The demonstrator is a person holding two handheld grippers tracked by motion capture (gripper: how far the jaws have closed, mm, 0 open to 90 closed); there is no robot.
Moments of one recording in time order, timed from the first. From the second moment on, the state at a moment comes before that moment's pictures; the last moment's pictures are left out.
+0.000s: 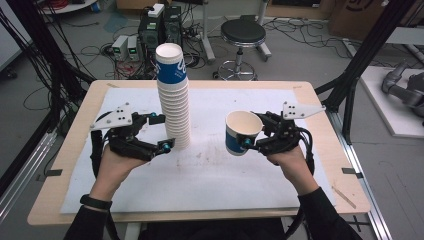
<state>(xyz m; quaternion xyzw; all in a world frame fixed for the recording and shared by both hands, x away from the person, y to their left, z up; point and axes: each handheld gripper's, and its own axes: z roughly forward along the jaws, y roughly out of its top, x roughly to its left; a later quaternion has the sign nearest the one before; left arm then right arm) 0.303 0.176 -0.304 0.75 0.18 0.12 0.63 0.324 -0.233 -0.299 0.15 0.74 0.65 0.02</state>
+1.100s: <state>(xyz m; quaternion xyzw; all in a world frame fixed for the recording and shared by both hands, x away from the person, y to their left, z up) 0.296 0.193 -0.302 0.74 0.20 0.13 0.63 0.325 -0.246 -0.296 0.16 0.74 0.65 0.05</state>
